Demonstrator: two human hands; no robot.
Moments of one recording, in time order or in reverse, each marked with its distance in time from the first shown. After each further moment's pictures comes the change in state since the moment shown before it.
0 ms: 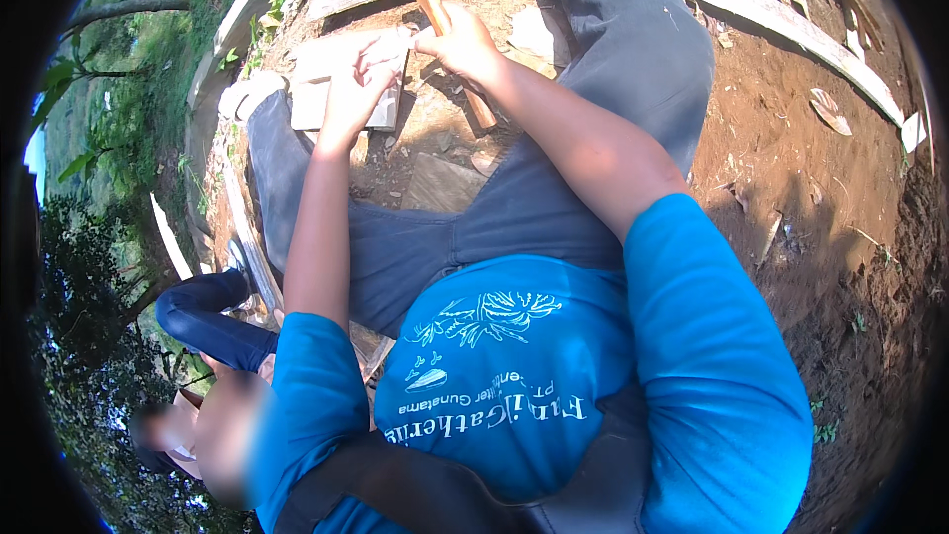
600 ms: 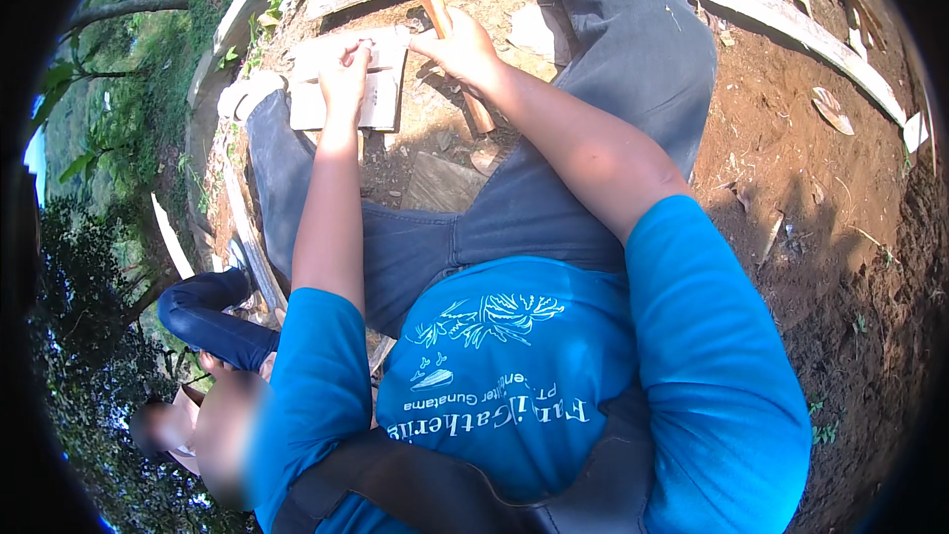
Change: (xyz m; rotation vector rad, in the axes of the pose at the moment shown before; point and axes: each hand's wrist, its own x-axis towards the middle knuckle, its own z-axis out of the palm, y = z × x) left_hand 0.042 -0.056 -0.018 0.177 0.370 0.001; right_hand -0.003 0.010 0.004 -0.015 0.037 0.020
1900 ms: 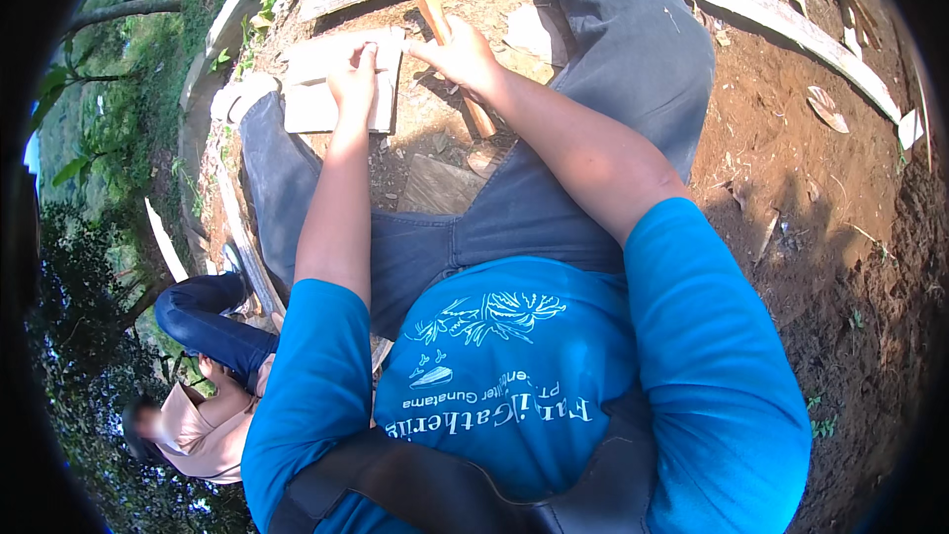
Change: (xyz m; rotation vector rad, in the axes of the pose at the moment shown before) left_hand 0.006 -0.038 0.016 0.138 0.132 0.091; right_hand 0.002 0.014 0.001 -0.092 -0.011 0.051
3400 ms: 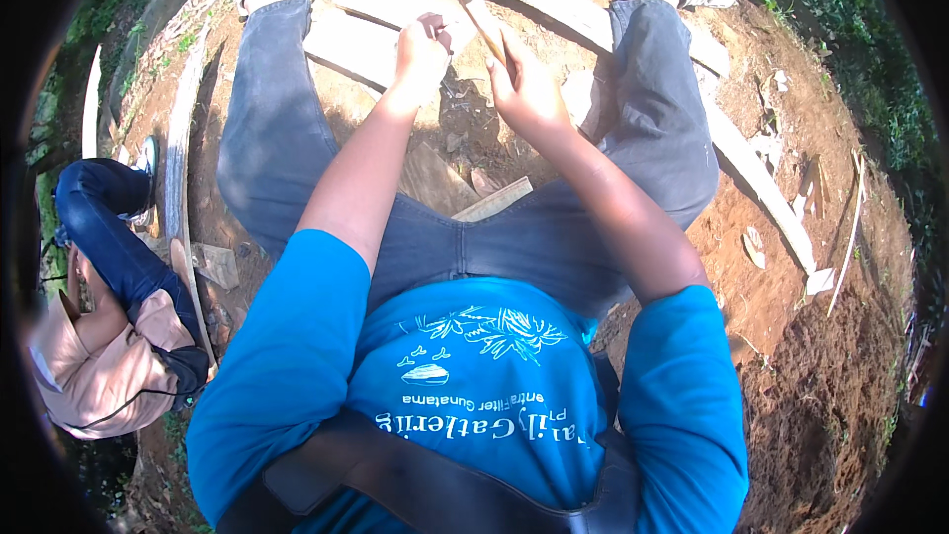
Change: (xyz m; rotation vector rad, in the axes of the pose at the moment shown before) left_hand -0.021 0.032 0.010 -0.292 0.047 -0.109; right_hand -0.029 -0.041 0.009 -0.613 -0.157 -0.376
